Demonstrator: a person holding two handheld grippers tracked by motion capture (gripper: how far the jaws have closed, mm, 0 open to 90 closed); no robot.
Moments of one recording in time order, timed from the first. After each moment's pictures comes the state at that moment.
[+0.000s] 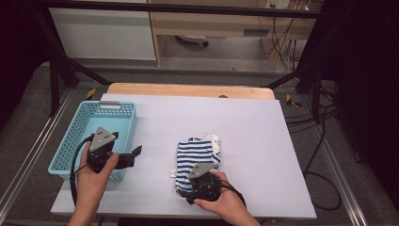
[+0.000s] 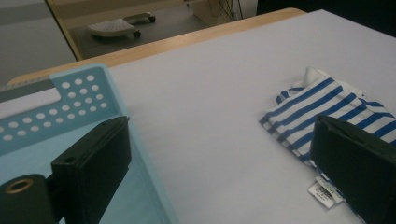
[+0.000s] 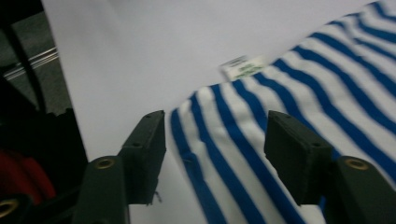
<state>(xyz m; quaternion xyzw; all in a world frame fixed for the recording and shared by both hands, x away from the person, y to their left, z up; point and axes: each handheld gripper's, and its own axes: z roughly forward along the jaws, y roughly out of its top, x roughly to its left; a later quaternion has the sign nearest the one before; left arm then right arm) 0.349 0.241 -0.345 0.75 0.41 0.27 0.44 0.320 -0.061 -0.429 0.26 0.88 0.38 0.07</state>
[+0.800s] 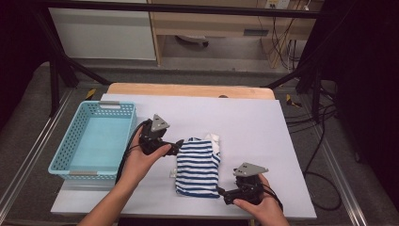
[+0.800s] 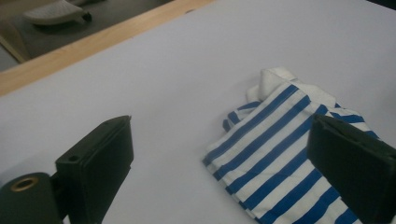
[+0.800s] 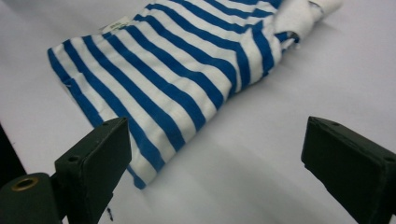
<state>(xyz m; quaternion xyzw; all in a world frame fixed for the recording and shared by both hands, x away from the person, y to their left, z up) 0.415 0.132 -0.363 0.81 0.37 0.20 0.40 0.309 -0.172 -0.430 0.38 0.83 0.39 0.14</state>
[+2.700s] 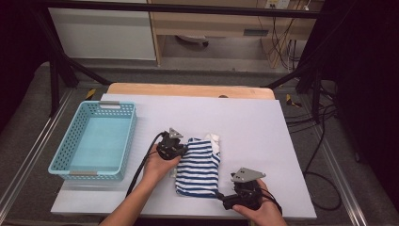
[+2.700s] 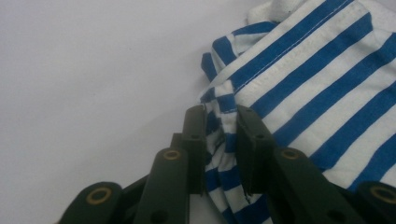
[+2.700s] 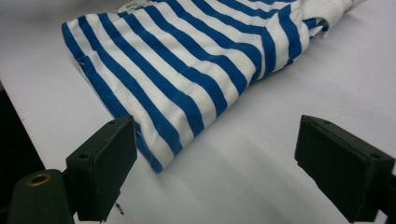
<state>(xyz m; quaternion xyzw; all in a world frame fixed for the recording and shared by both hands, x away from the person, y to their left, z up) 0.438 0.103 -0.447 0.84 0.40 0.13 0.35 0.300 -0.167 -0.438 0.35 0.84 0.39 0.14</state>
